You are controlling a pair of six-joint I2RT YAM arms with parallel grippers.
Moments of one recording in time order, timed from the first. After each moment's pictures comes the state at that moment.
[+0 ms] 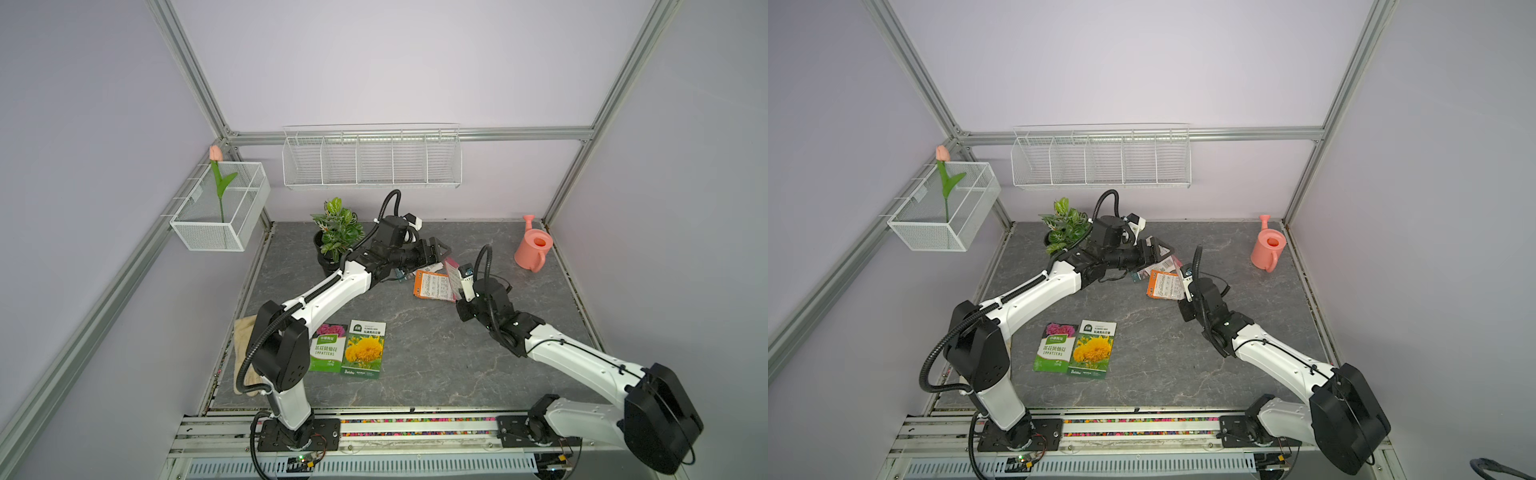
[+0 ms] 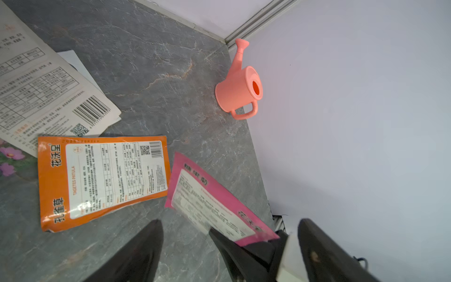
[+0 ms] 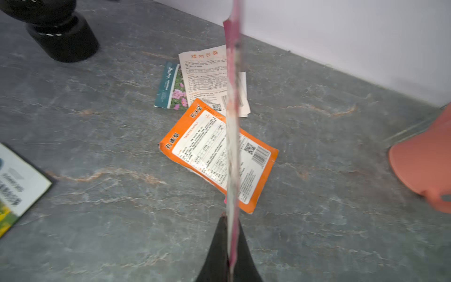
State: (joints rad) left arm -0.69 1.74 1.50 -0.23 0.47 -0.84; right arm 0.65 1.23 0.68 -0.03 0.32 0.00
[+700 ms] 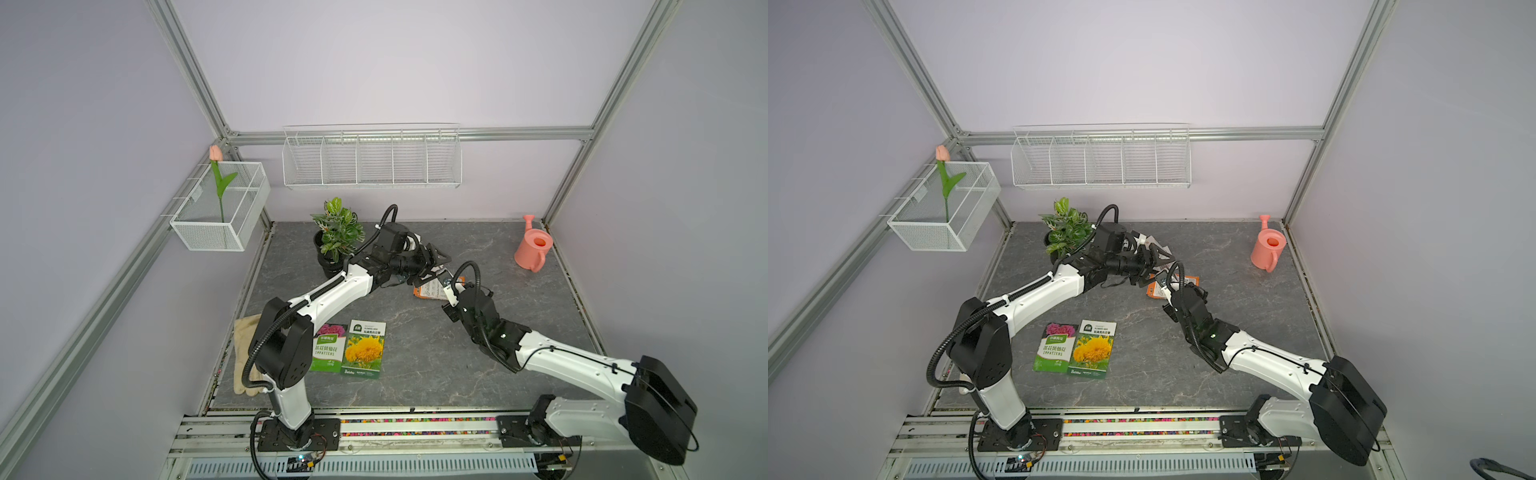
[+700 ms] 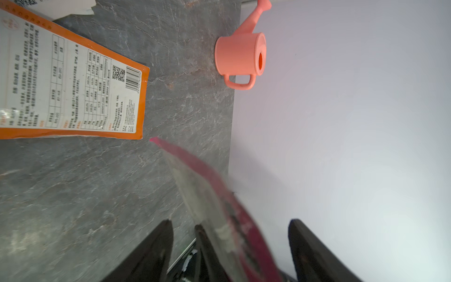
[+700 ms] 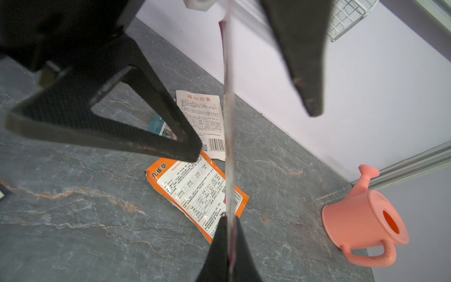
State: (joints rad) left arm -0.69 1.79 1.44 -0.17 0.63 -1.18; right arm 0.83 1.26 0.67 0.16 0.58 -0.27
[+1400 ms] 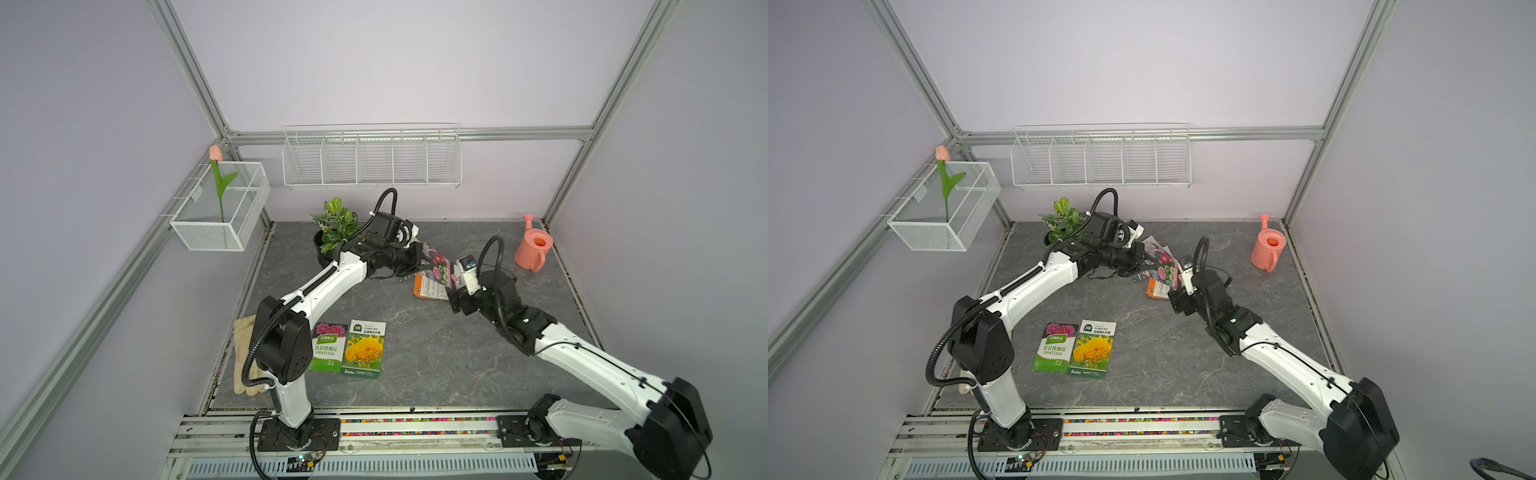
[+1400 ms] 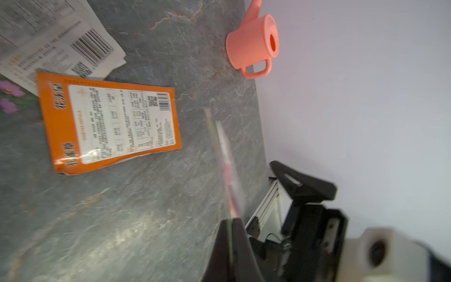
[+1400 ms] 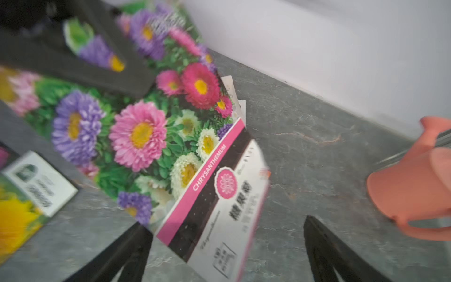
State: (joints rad) left arm -0.61 1.82 1.61 -0.55 0.65 -0.61; right arm 0.57 1.09 0.82 -0.23 0.10 0.05
